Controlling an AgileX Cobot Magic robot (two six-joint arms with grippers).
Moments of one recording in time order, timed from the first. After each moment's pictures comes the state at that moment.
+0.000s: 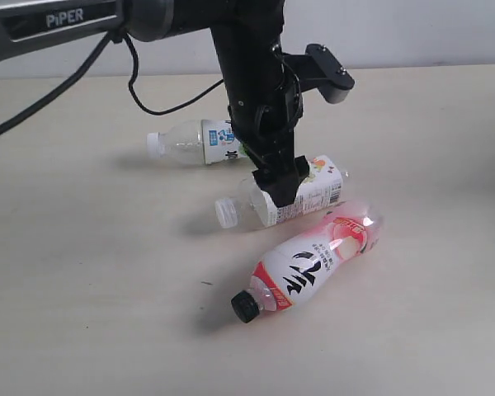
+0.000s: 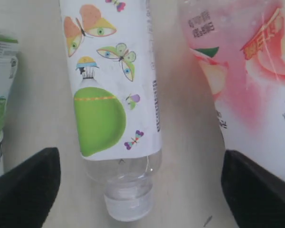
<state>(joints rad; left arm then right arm) -0.79 2.24 -1.96 -0.09 1.21 0.59 0.13 0.01 0.00 0.32 0.30 -0.46</state>
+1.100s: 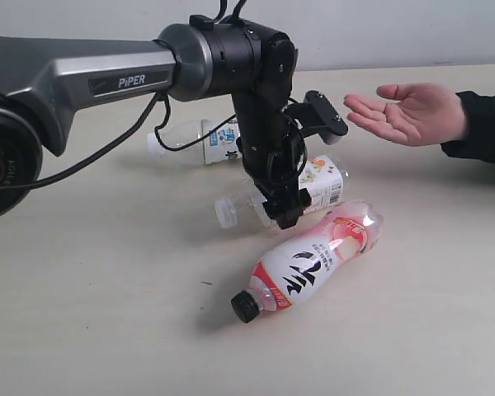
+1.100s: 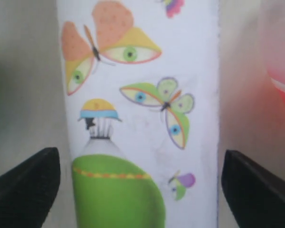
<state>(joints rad) -0.79 2.40 -1.96 -0.06 1.05 0.55 0.13 0.01 0.00 0.32 0.30 -0.46</state>
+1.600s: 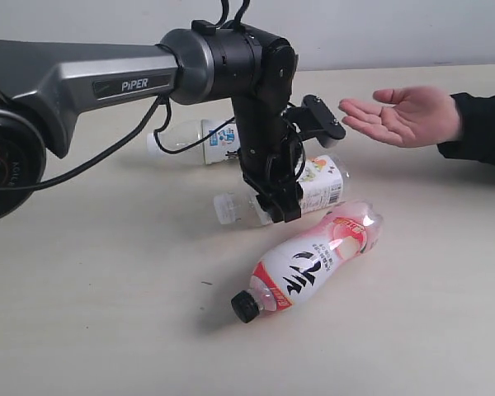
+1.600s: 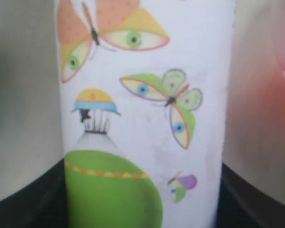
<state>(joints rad) -0.79 2.40 -1.96 -0.04 1.06 0.53 0.13 0.01 0.00 0.32 0.30 -0.46</state>
